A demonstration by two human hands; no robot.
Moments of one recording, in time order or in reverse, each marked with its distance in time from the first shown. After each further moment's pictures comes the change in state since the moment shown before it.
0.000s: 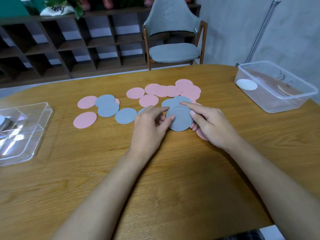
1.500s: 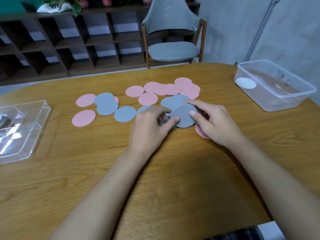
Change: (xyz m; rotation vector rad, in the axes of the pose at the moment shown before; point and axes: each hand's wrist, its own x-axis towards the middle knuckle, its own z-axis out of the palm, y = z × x) left_hand 0.000 0.000 -0.001 0.100 -0.068 0.009; right_hand 0.000 0.006 -0.006 -0.124 0.052 -0.062
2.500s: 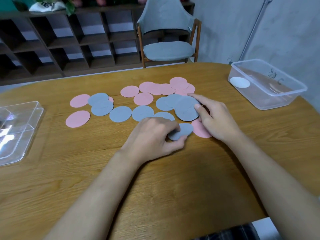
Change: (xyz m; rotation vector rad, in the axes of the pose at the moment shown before) left_hand -0.010 0.017 -0.010 0.285 -0.267 0.435; right_hand 0.005 0.011 -0.009 -0.033 0.086 0.041
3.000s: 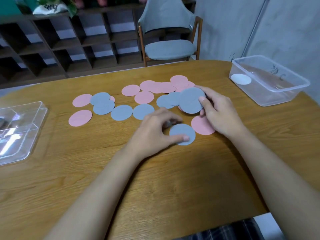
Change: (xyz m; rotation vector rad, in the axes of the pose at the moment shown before) left_hand 0.001 -0.007 0.011 -0.382 -0.026 -0.246; right_hand 0.002 0.002 -0.005 0.090 0.075 0.032
